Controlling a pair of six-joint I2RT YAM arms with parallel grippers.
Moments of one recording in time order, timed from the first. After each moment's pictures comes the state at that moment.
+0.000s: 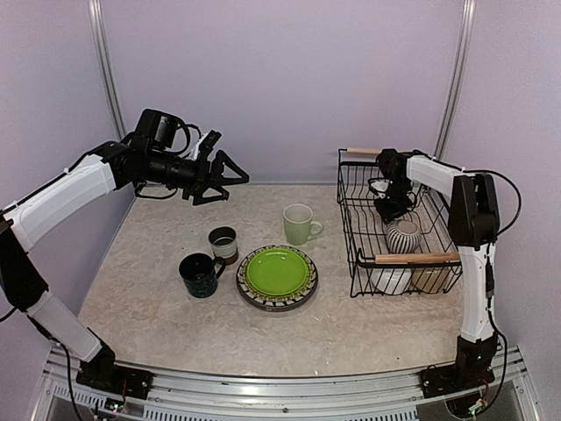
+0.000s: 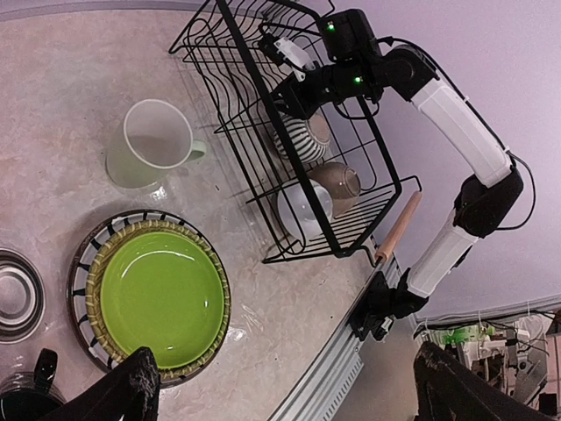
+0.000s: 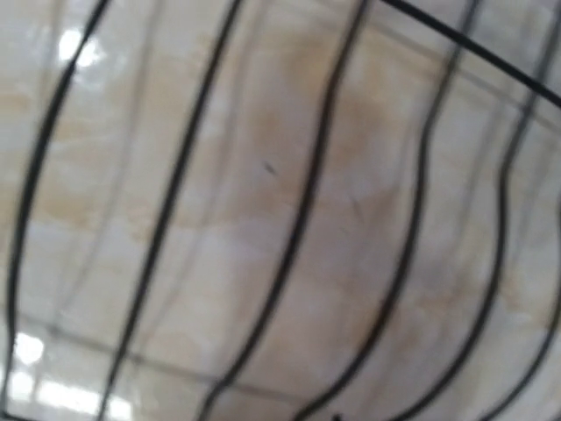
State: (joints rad) left arm -0.50 1.53 1.50 -0.58 0.65 -0.52; right arm 0.22 2.27 1.98 -1.00 0.17 -0.18
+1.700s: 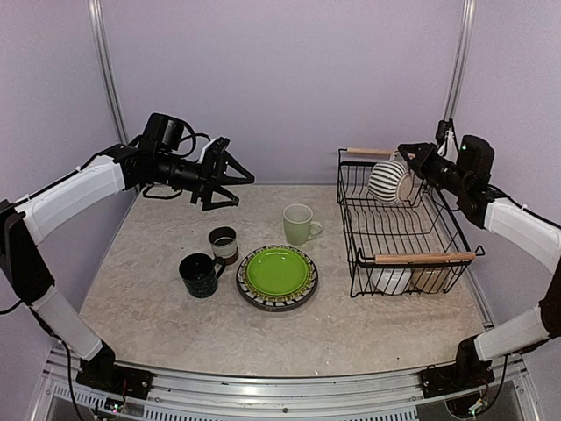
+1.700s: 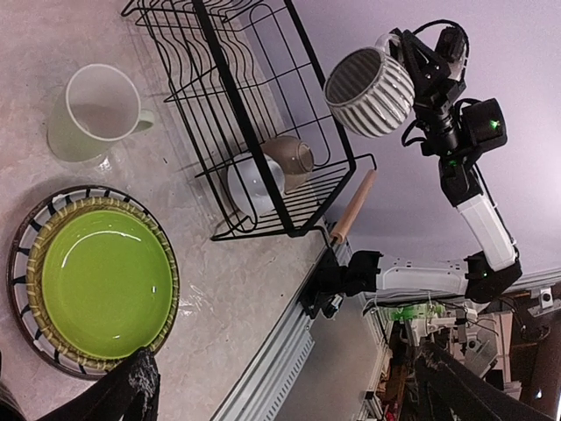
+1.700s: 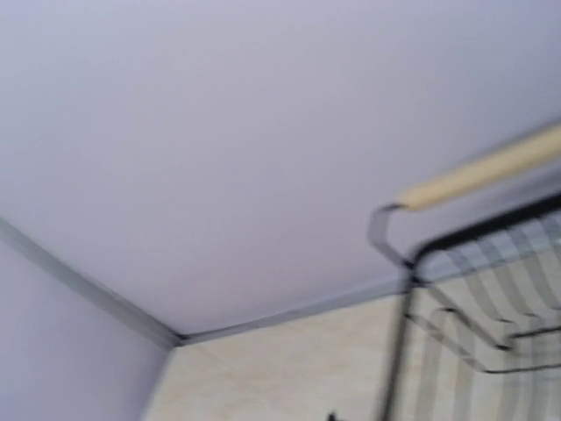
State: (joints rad) left arm -0.49 1.59 1.49 -0.54 0.82 -0.59; right arm 0.13 1.31 1.00 0.27 -0.37 0.74
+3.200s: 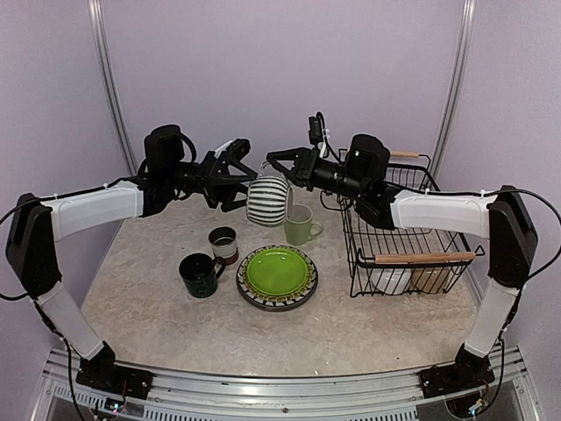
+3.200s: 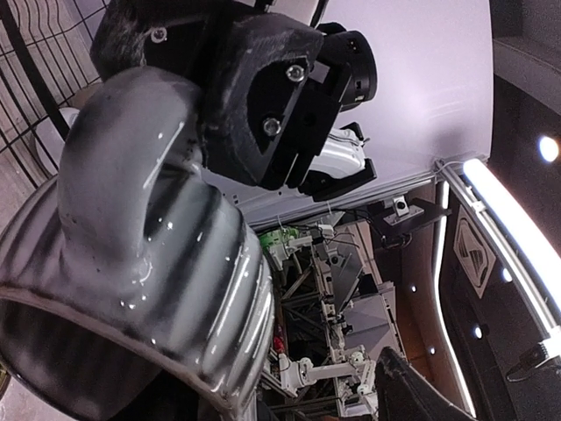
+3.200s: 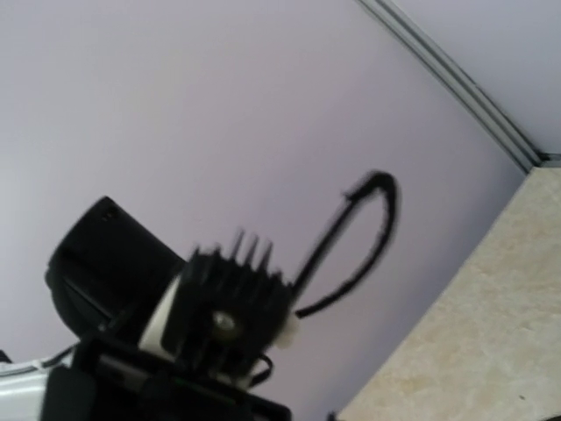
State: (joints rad) left arm -0.50 1.65 1.25 0.41 1.33 -1.24; right arm 0.73 1.79 1.34 0.64 -0.48 0.92
